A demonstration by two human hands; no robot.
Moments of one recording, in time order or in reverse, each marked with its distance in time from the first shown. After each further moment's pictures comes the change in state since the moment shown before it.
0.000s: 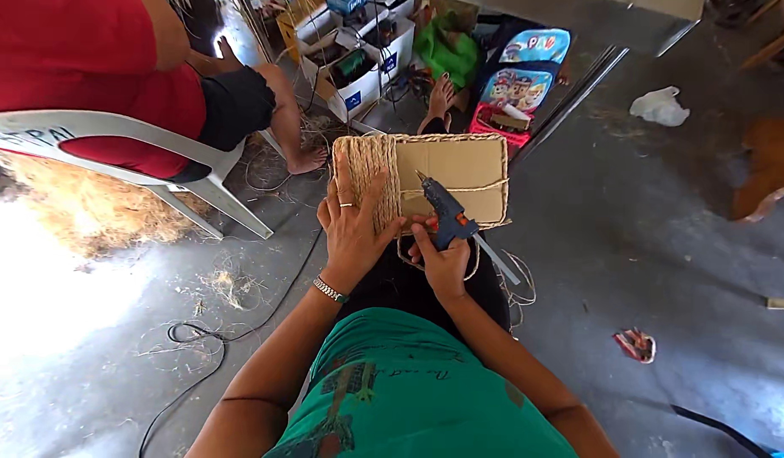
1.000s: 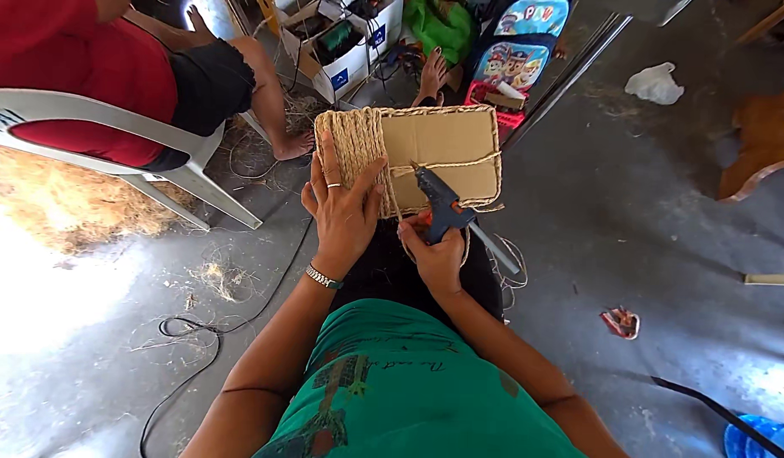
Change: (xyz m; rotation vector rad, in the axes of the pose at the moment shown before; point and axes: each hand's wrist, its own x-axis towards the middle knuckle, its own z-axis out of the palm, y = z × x) left_hand 0.012 0.001 0.004 -0.022 -0.039 -0.065; right_hand -0.010 -0.009 -0.002 -0.083 -0.008 0.028
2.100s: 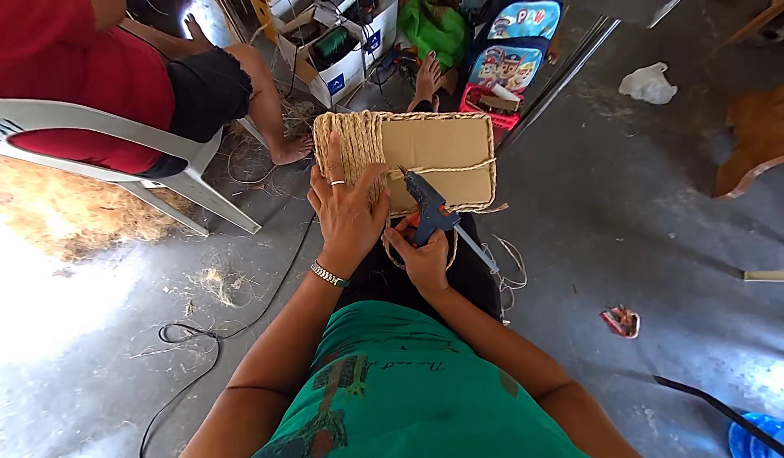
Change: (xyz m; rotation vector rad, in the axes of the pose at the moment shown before) left_hand 0.007 0.016 -0.001 0.046 -0.005 0.003; right_hand -0.002 0.015 0.011 0.207 -0.048 0.039
